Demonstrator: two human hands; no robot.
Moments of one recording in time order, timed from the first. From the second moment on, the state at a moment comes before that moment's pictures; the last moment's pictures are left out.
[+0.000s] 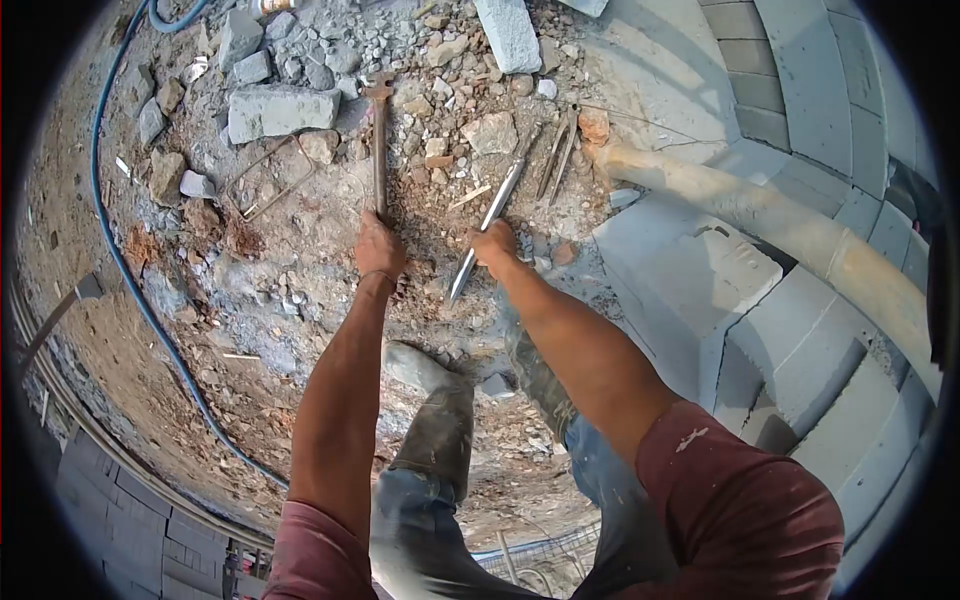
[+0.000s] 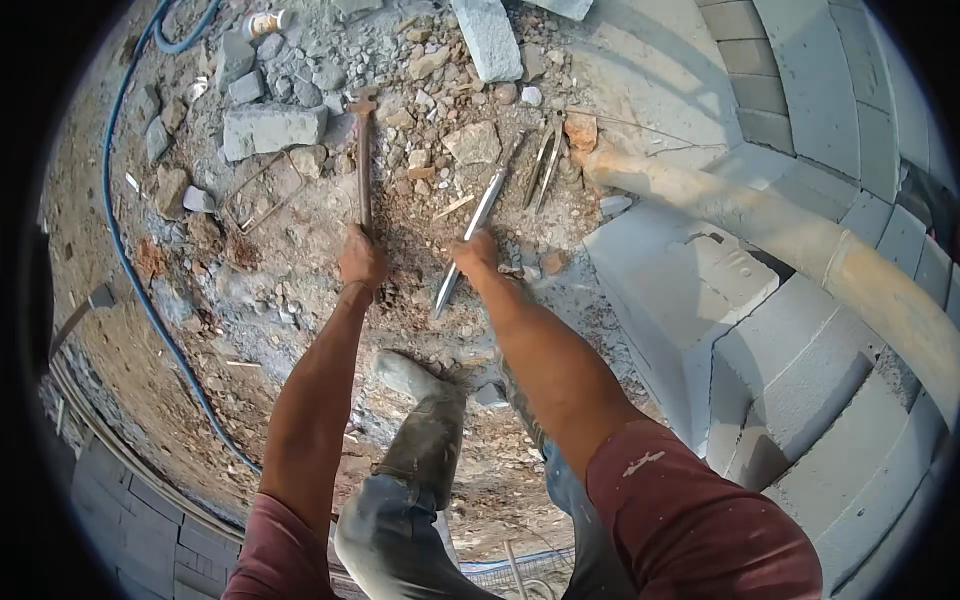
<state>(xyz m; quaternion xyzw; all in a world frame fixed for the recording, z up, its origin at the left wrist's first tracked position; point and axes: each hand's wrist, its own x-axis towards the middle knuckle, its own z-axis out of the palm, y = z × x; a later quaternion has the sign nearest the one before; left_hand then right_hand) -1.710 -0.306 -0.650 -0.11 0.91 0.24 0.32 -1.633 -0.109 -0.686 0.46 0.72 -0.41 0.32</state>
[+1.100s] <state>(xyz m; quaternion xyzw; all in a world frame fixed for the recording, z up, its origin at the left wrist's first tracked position) -1.546 -0.485 0.018 -0.25 0.71 0.60 0.27 -1.671 -0.371 -0.087 0.42 0.20 -0.67 0.58</state>
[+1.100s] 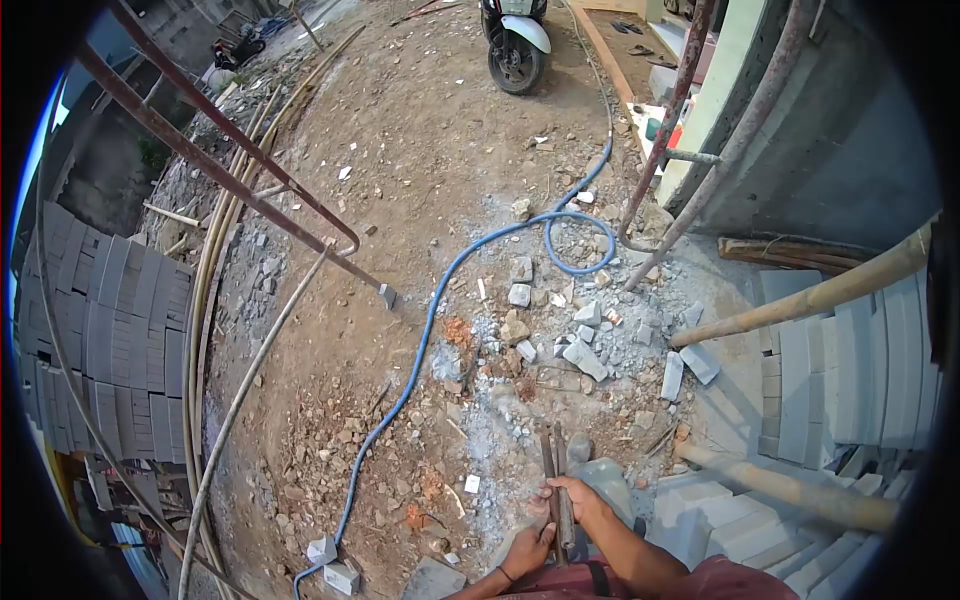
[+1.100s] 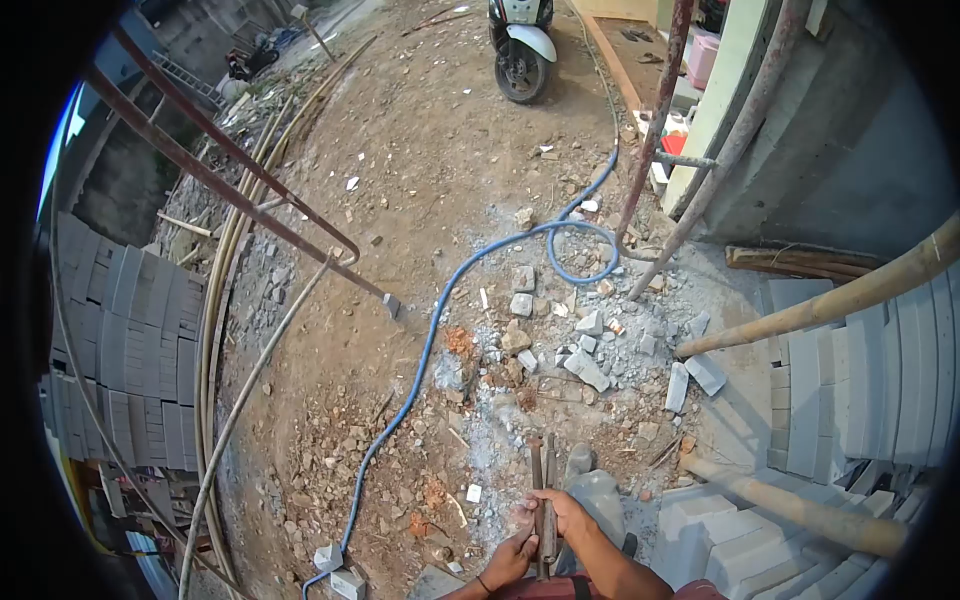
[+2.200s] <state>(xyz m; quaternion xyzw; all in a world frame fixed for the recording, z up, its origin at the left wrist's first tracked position) -2.240 -1.202 0.088 -0.49 0.56 0.66 -0.07 -2.411 -0.747 -0.127 0.46 0.64 -0.30 0.53</state>
